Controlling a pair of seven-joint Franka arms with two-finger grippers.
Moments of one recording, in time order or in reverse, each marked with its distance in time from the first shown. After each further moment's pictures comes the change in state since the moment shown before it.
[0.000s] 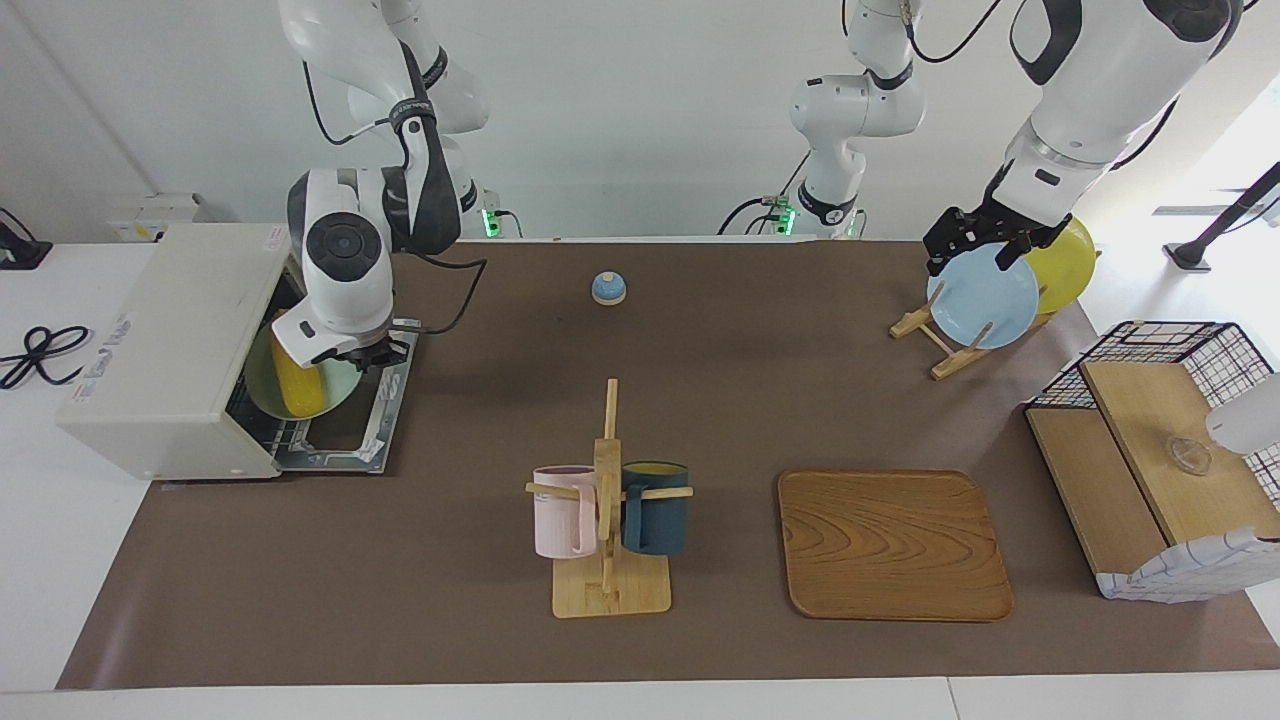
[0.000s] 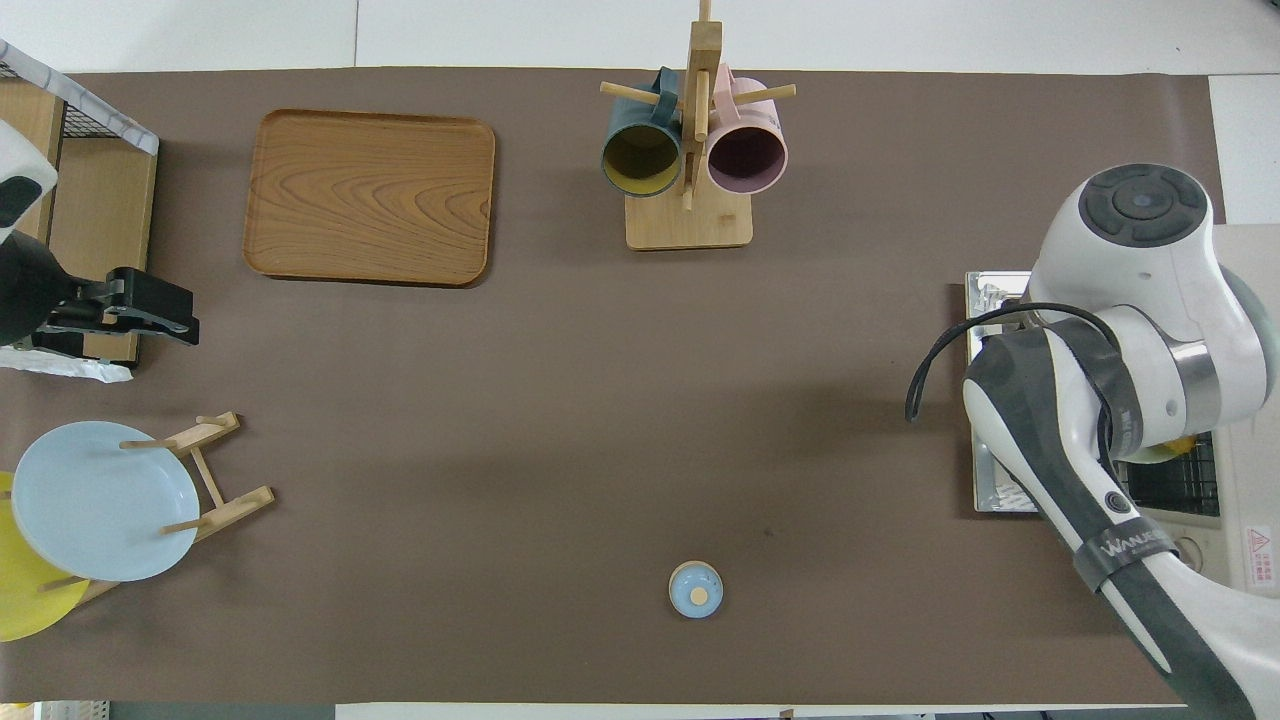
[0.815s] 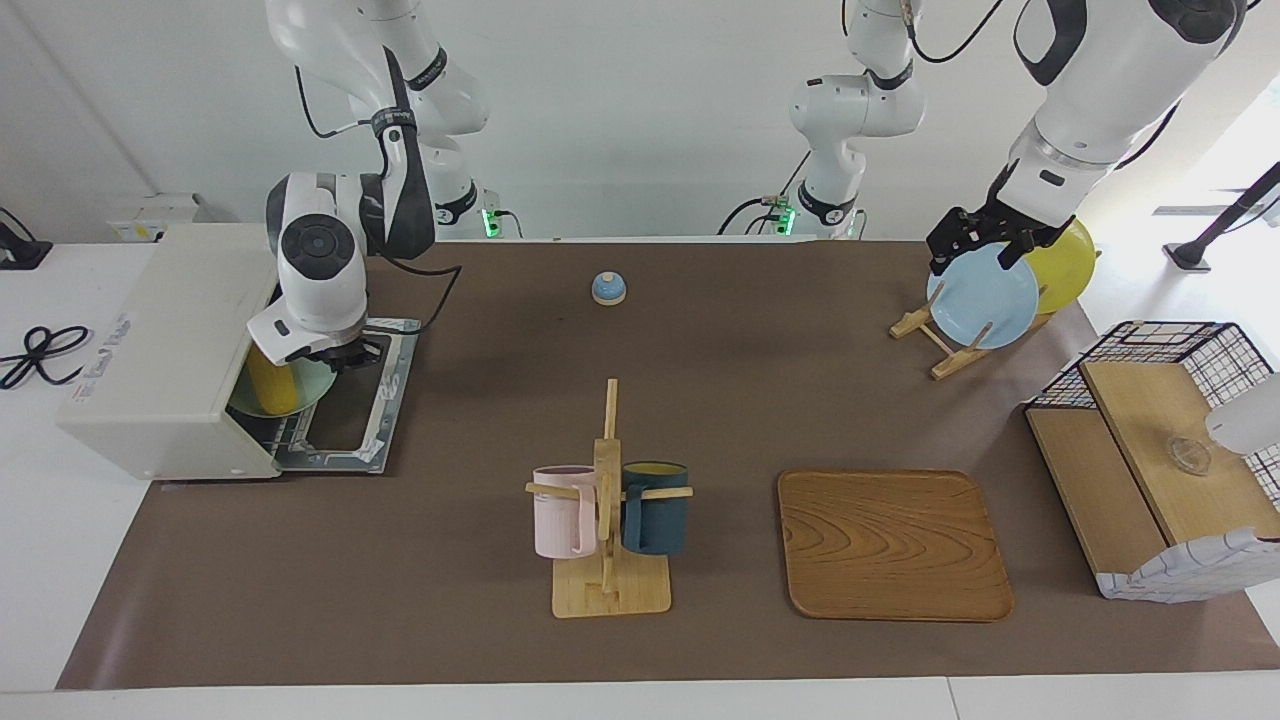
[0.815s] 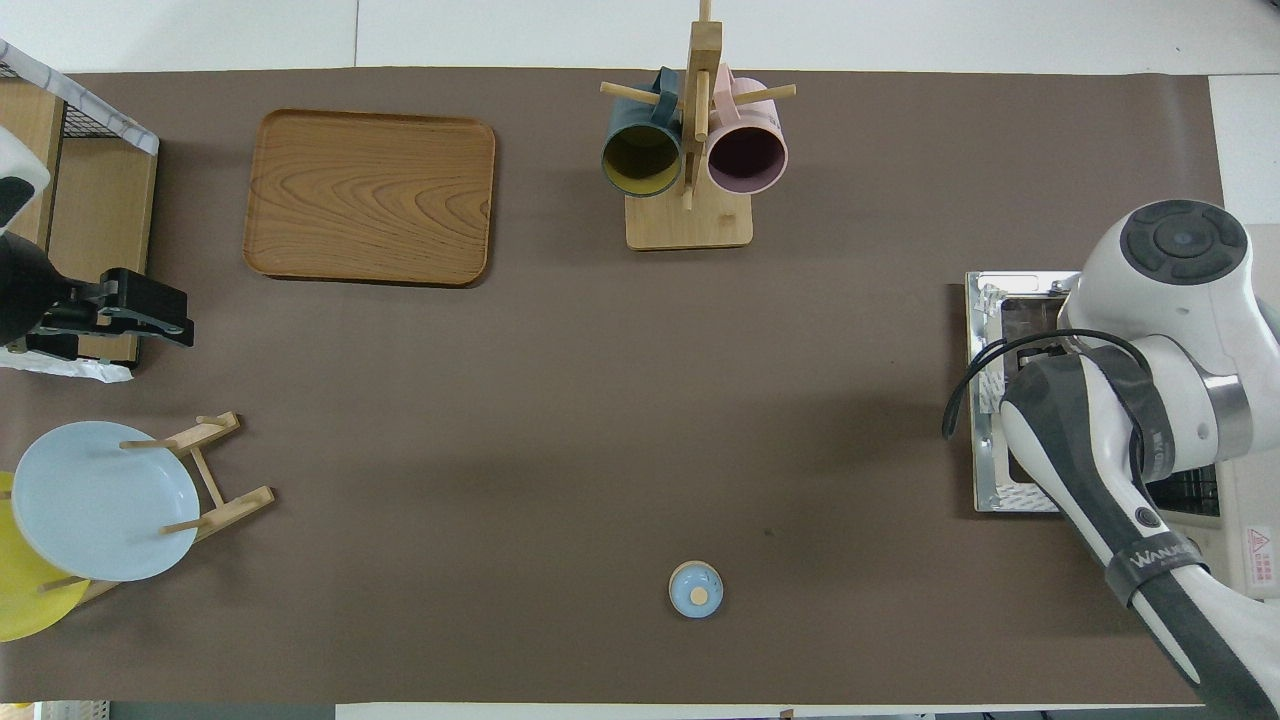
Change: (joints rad) left arm 0.003 0.000 0.004 0.000 0.000 -0.007 0.000; right arm -0.075 -0.036 0.000 -0.098 -0.056 0.107 -0.035
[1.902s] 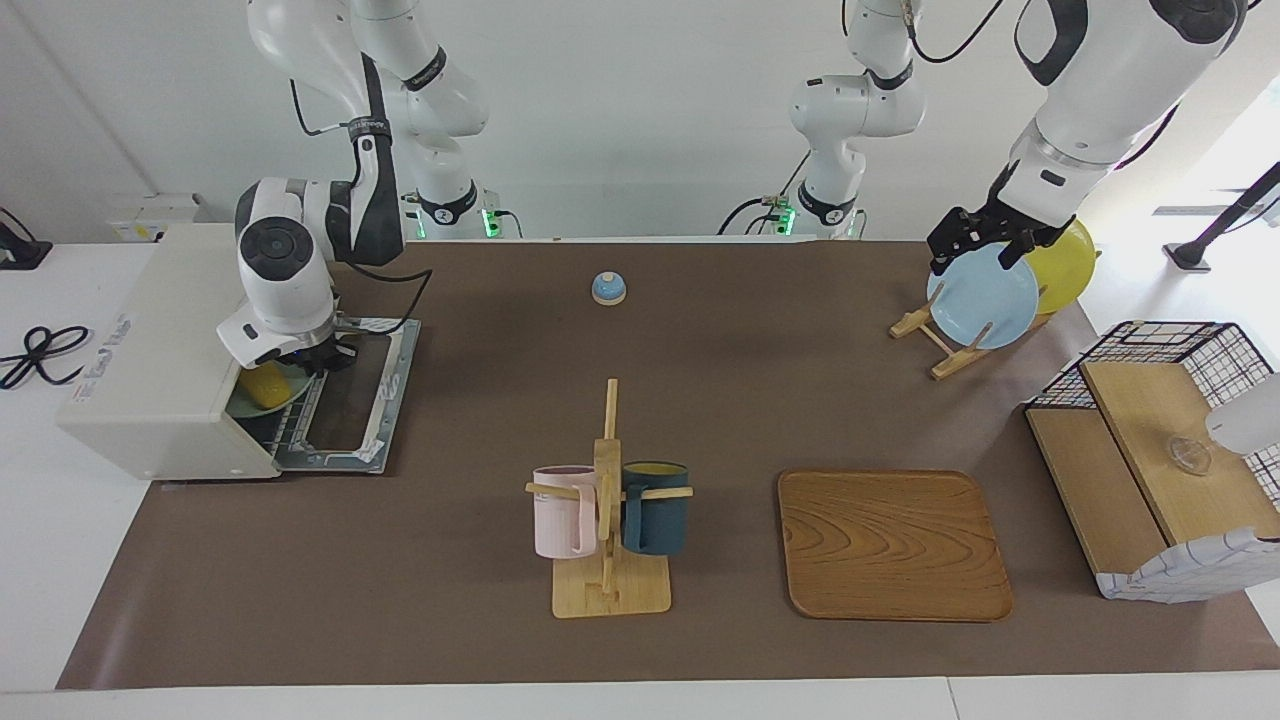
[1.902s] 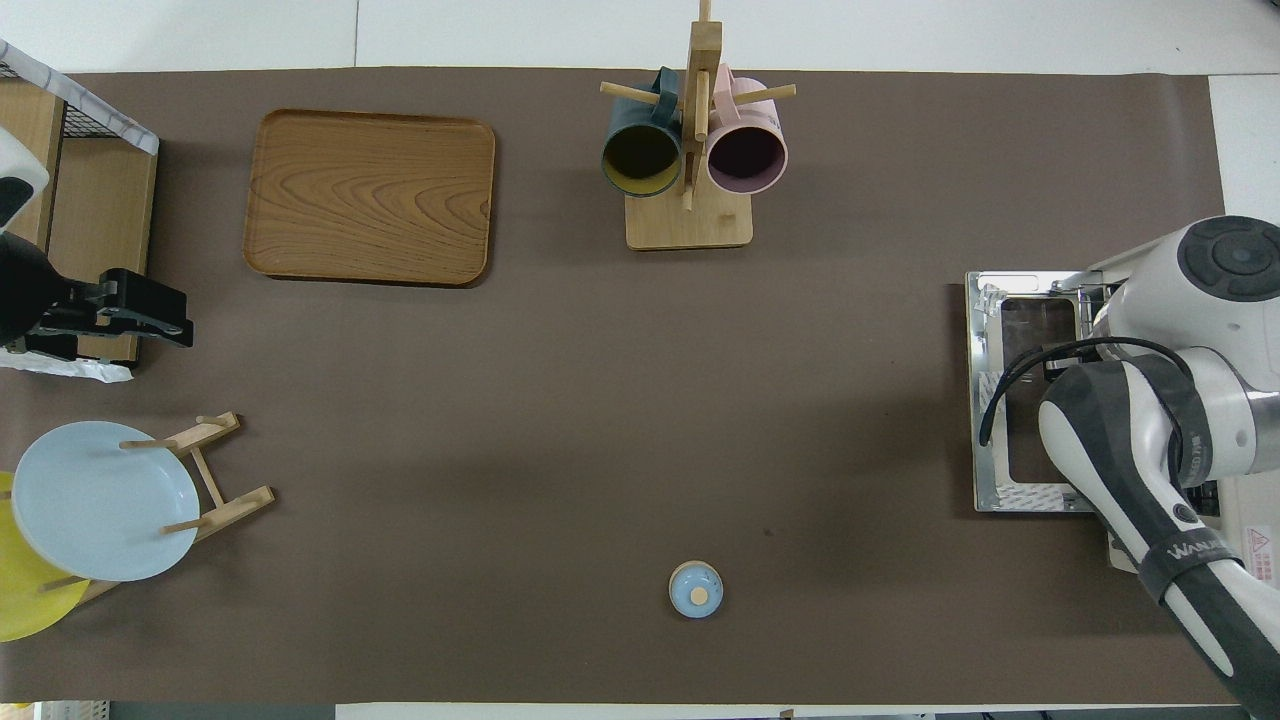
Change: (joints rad) left arm 0.000 0.000 0.000 0.000 0.000 -0.001 0.000; right arm -0.085 -0.004 0.012 -0.043 0.020 0.094 -0.094
